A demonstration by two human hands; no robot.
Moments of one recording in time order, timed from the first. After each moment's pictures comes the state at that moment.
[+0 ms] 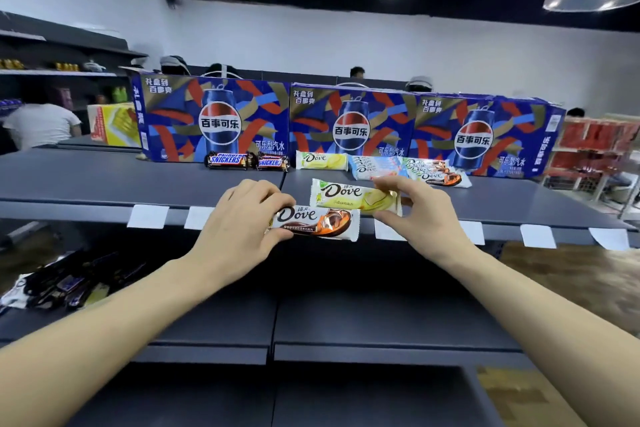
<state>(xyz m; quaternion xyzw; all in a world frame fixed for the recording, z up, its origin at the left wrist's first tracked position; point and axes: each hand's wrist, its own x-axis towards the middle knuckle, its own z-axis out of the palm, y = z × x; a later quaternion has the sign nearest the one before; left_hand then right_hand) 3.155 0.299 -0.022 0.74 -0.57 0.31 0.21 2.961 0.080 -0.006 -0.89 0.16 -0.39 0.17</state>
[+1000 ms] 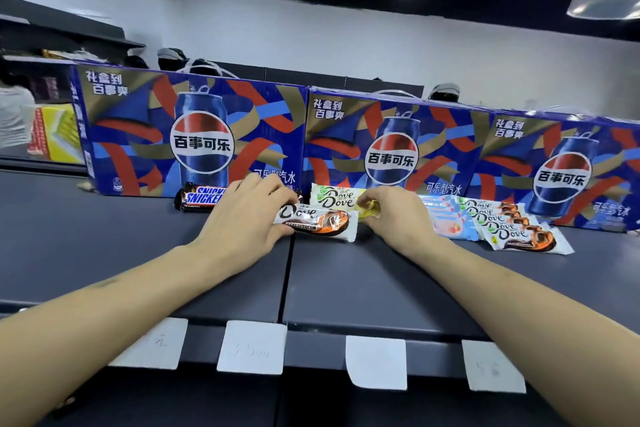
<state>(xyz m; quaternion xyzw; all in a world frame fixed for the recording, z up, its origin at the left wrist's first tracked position) 3.337 0.161 -0.005 0.75 -0.56 0.32 0.17 3.199 -0.067 -0.007 -0.93 0.25 -0.27 0.00</state>
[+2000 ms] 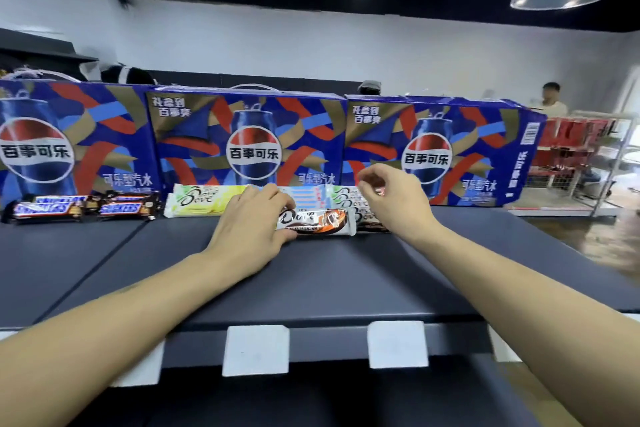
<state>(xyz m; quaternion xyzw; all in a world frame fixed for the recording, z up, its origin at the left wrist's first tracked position) 3.165 -0.017 -0.009 0.77 -0.56 0.25 0.19 3.010 -0.207 0.012 -0.86 0.26 -0.41 0.16</state>
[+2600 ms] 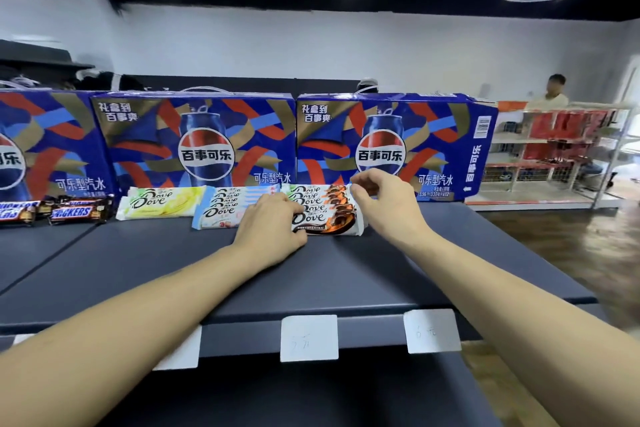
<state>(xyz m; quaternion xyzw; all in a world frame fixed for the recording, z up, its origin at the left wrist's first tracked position) 3.089 -0.100 -0.008 0.83 -0.51 0.15 0.18 2.945 -0.241 0.007 -0.83 0.27 -0.43 0.24</state>
